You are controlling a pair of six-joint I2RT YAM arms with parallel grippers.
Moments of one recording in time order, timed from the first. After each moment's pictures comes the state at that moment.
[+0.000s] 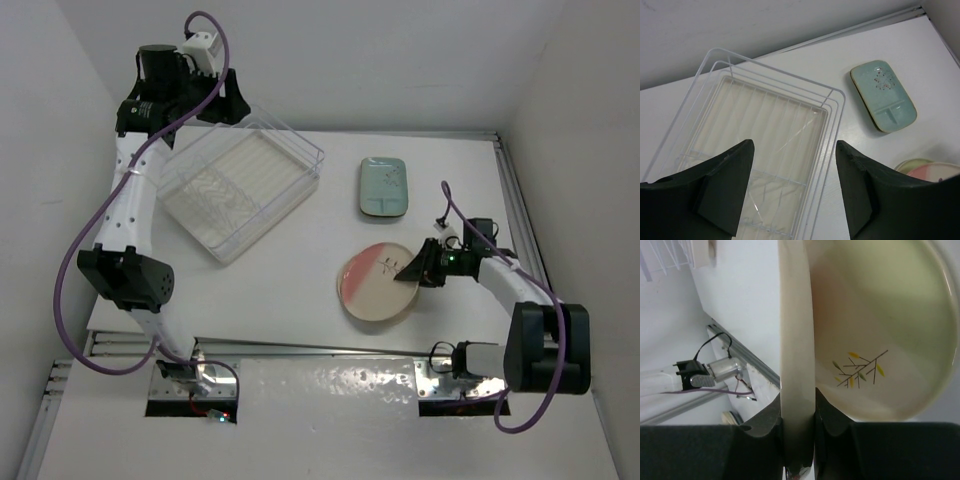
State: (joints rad) left arm -0.06 1.75 2.09 -0.77 0.41 0.01; right arm -0.08 1.27 0.56 -0.40 -0.85 0.36
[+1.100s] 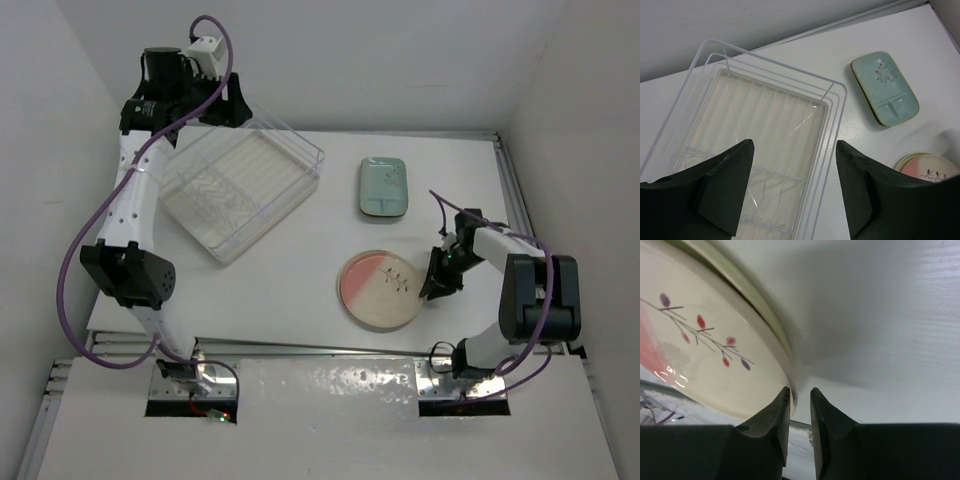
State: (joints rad) left arm -0.06 1.78 2.09 -0.78 0.42 0.02; right arm -0.08 1.54 0.75 -0.75 -0.35 0.19
